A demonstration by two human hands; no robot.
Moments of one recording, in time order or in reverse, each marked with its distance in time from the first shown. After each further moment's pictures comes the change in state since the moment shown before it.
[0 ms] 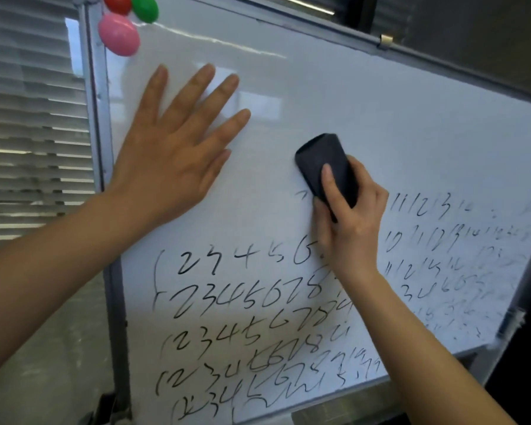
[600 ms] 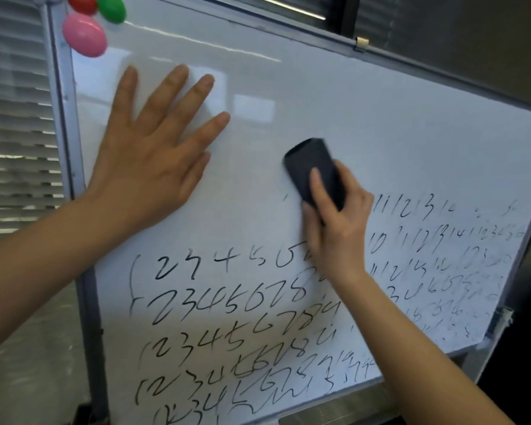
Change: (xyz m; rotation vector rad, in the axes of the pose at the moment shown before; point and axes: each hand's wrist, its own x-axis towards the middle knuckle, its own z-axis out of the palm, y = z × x) left_hand 0.003 0.006 -0.005 -0.041 0.017 -0.032; right_hand 0.000 0.015 -0.006 -0.010 0.003 -0.035
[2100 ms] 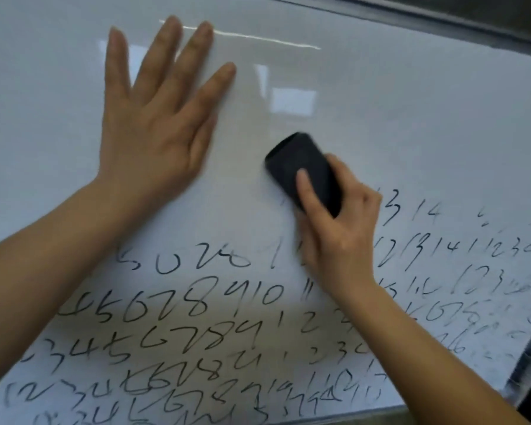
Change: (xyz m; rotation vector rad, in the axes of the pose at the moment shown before) left_hand 0.097 0.123 0.065 0.143 -0.015 -0.129; right_hand -0.015 0.134 -0.030 0.070 -0.012 -0.067
